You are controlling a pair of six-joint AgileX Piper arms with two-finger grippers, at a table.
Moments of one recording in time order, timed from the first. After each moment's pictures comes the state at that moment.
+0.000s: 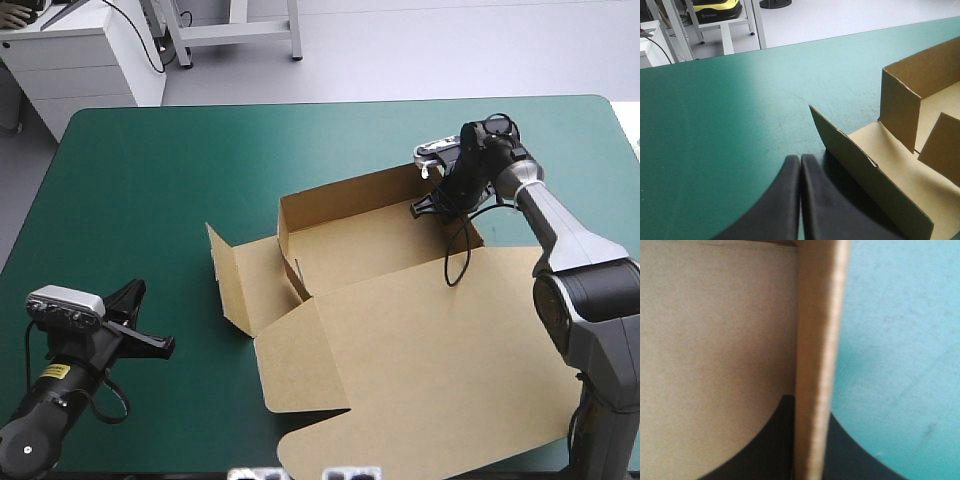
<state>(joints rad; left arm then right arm) 0.10 0.50 -0.42 -0.84 0.38 0.93 0.20 2.03 -1.78 0.05 1.17 -0.19</state>
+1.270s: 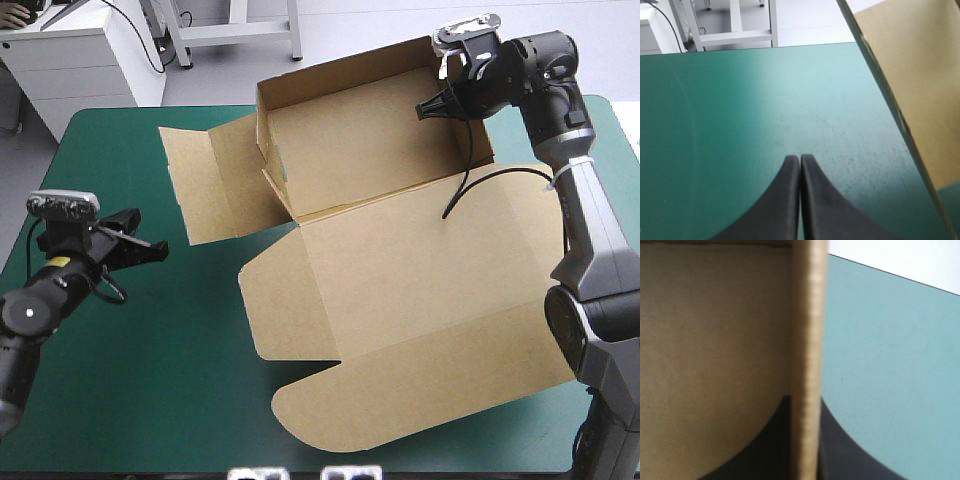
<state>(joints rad) 0.10 0.97 -0.75 -0.83 0.32 0.86 0.21 1.94 -2.31 -0.01 1.25 -0.09</state>
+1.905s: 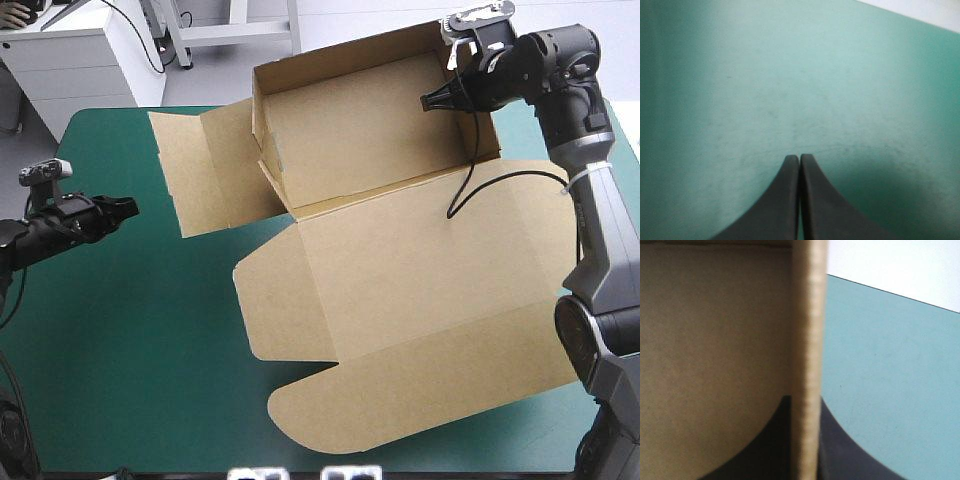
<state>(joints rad) 0.41 1.42 -1.01 -1.13 0.75 0.99 0.21 1.88 -2.31 0.00 1.25 -0.08</state>
